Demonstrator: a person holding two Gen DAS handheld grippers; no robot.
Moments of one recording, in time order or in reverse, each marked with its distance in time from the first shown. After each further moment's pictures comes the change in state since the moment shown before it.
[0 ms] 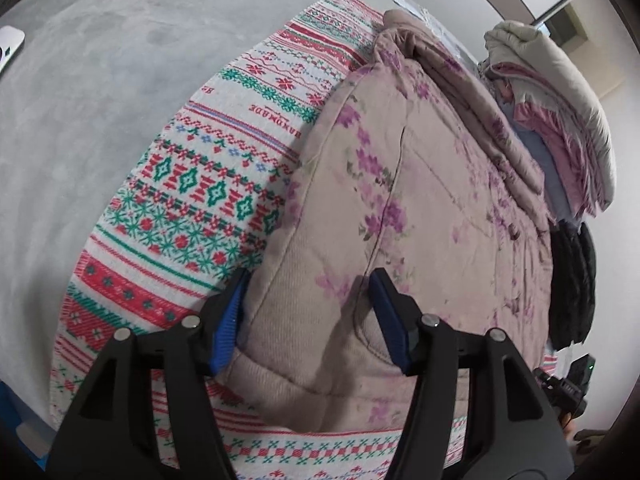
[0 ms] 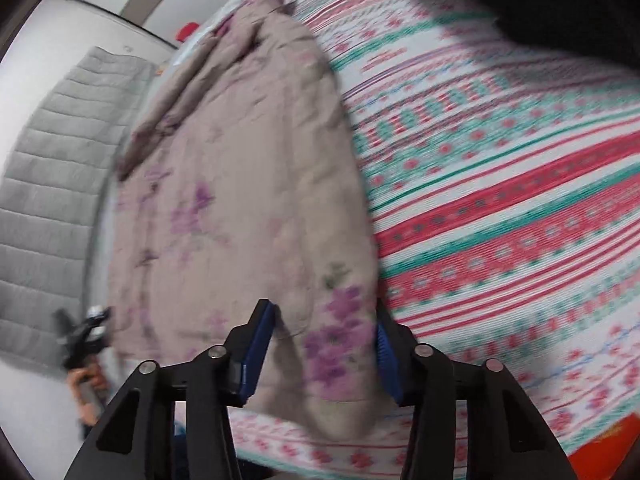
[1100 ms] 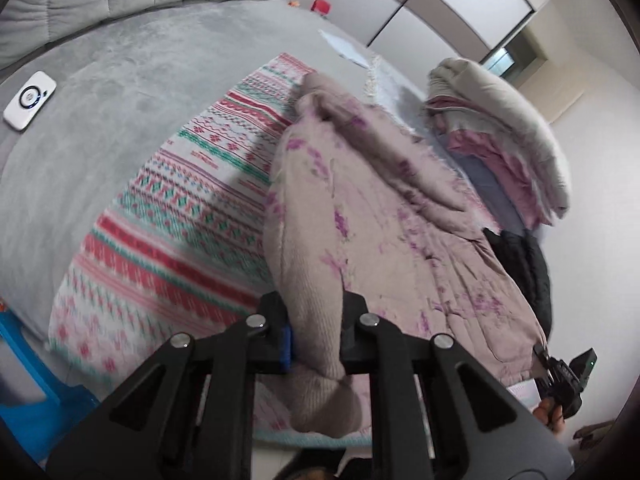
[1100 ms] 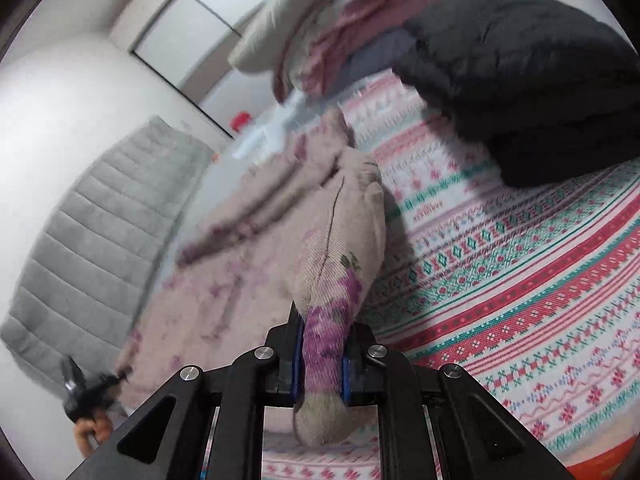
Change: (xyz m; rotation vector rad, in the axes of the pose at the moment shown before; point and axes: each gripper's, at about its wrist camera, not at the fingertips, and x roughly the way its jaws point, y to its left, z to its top) left arm -0.123 -0.079 -0.068 0.040 -0.192 -0.091; right arm -0.132 0.030 -0.023 -0.058 -0.446 0.150
